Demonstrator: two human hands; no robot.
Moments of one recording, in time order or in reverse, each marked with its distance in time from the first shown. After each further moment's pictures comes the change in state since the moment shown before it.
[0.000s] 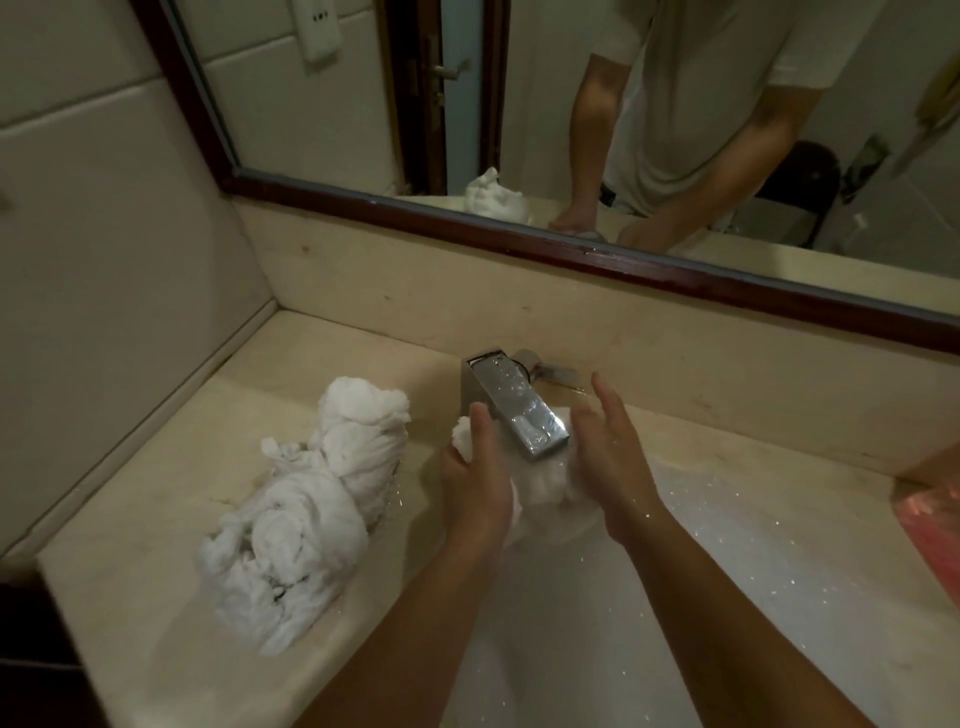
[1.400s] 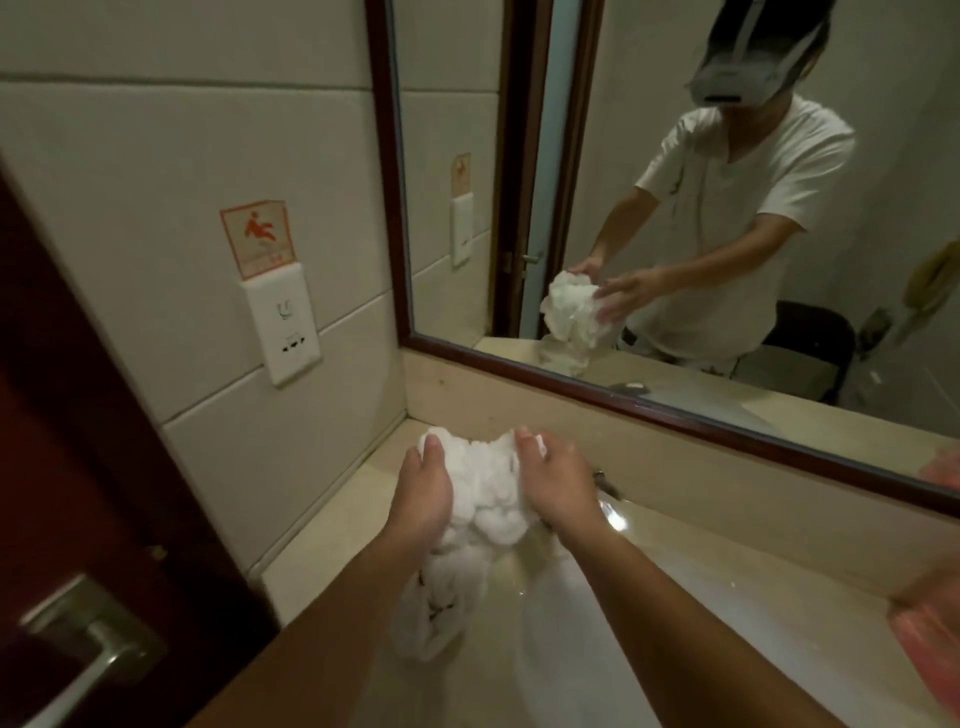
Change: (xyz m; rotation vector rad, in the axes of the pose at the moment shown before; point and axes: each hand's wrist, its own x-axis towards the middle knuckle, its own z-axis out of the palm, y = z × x) left_hand -0.051 0.171 -0.170 0.251 -0.011 0.213; right_hand -0.131 -0.183 0.082 -0.255 -0.134 -0.282
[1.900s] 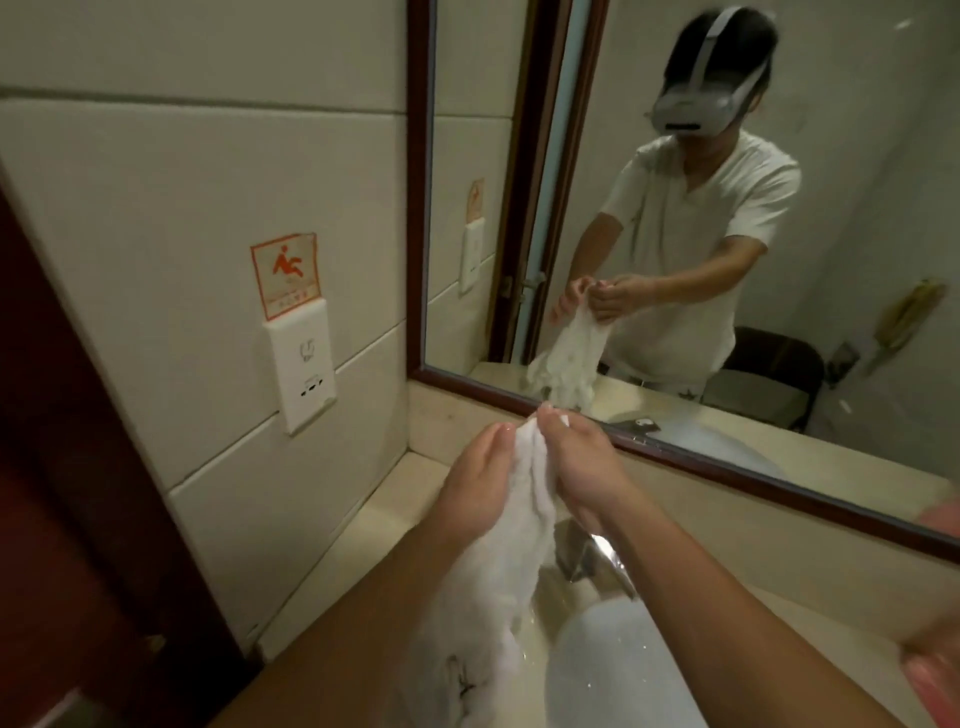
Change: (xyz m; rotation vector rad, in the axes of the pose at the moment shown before) left_hand 0.048 0.051 -0.018 0.104 -0.372 0.399; right_hand 0.049 -0.070 0.019 0.333 -0.065 0.106
